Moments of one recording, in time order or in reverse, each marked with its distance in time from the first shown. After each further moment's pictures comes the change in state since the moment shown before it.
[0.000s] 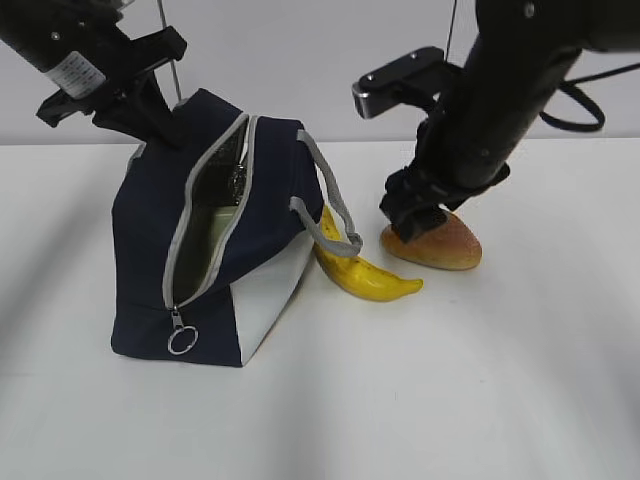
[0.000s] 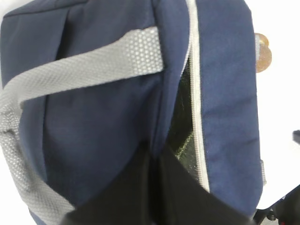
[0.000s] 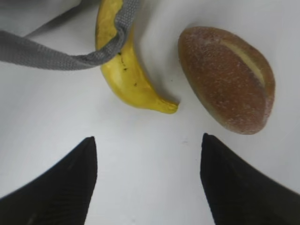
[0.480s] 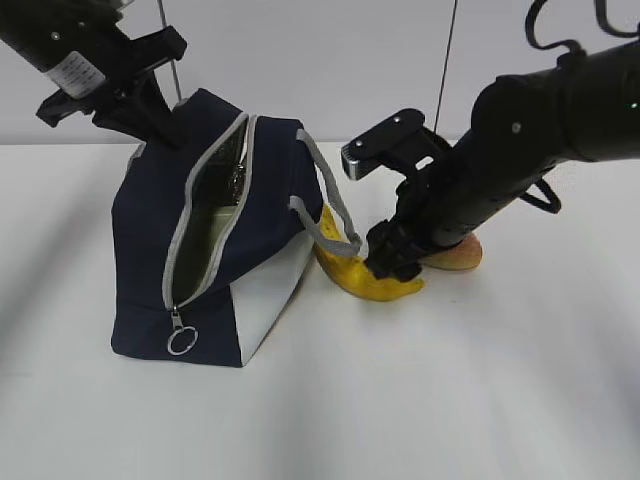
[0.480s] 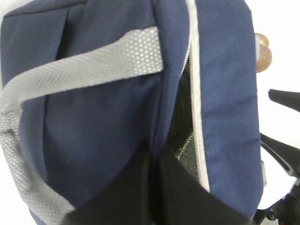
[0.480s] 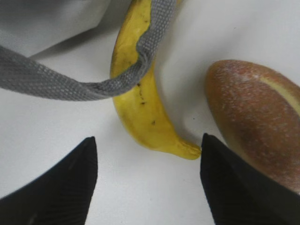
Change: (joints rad) left arm 0.000 0.000 0.000 0.000 -0.001 0.000; right arm 0.000 0.039 0.241 0.128 -0.421 -0.177
